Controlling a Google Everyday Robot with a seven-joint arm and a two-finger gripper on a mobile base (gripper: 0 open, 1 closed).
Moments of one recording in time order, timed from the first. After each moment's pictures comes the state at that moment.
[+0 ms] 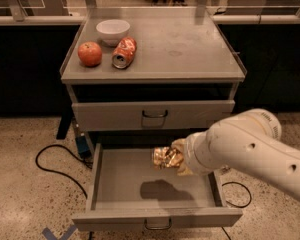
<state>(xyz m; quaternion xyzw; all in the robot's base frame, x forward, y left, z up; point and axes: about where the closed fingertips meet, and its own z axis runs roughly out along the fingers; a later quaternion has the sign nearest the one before) 0.467 -0.094 0.692 -0.74 0.63 -0.05 0.24</state>
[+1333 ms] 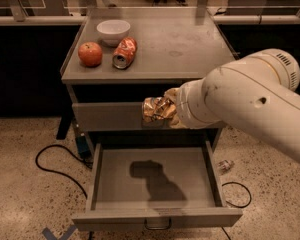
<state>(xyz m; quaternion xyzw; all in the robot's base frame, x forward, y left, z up) 0.523 -0.071 0.839 -0.73 0.59 -0.15 0.31</state>
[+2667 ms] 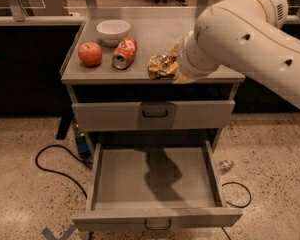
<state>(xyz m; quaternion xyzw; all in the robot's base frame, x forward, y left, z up) 0.619 -0.082 0.903 -0.70 0.60 -0.20 0.32</state>
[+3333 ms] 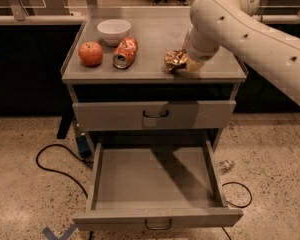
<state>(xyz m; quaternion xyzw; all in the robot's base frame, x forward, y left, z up) 0.730 -0.142 0.862 -0.71 0.62 -0.23 0.24</state>
